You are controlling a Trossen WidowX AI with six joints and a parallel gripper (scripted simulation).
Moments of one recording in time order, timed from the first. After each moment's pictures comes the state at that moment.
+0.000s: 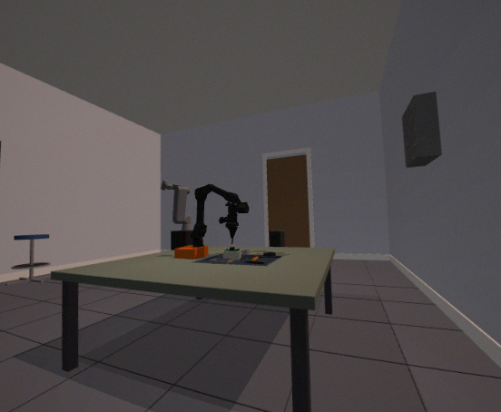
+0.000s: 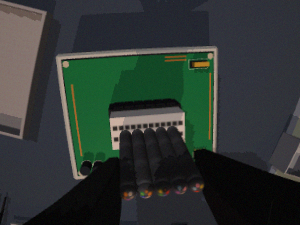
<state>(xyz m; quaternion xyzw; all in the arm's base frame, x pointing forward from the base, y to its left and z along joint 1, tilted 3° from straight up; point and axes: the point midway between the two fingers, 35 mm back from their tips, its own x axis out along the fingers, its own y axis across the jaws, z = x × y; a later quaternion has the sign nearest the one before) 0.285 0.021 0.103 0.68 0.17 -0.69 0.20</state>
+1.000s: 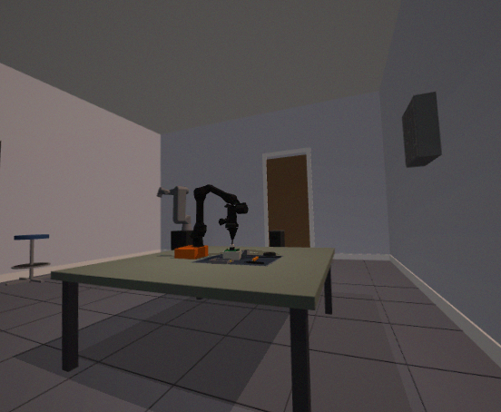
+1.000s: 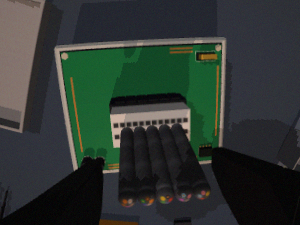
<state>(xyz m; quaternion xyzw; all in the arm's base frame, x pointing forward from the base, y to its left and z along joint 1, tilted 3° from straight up) 0.285 0.021 0.093 0.69 0.17 -0.68 0.20</state>
